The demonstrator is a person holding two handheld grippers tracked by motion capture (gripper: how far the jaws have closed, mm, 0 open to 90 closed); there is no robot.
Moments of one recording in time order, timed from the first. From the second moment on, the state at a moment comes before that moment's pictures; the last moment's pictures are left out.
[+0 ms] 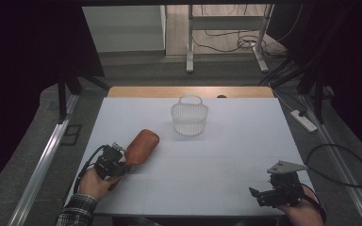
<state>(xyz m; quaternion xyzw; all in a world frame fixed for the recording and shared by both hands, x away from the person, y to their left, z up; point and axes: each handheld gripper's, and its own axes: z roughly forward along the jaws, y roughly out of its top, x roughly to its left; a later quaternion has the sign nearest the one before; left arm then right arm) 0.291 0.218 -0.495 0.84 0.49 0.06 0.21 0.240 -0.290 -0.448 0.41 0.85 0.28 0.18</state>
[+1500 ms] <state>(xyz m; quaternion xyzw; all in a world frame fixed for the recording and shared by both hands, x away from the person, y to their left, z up) 0.268 0.193 -0.451 0.84 0.40 0.09 0.35 0.234 -0.293 -0.441 0.39 0.83 0.34 0.19</state>
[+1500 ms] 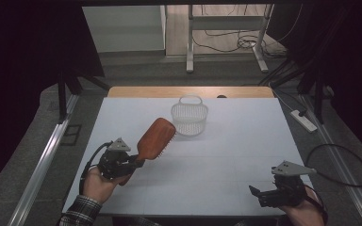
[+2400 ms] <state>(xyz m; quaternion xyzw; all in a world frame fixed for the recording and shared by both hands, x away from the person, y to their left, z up) 0.266 0.168 -0.446 0.84 0.37 0.09 0.38 0.255 -0.279 -0.422 0.38 0.80 0.44 0.13</state>
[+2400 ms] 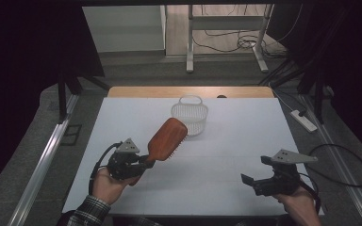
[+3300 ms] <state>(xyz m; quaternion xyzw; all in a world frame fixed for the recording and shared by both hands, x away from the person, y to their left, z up) 0.272 0.132 -0.439 0.85 0.33 0.08 0.40 0.289 -0.231 -0.413 0.37 0.80 0.47 0.07</state>
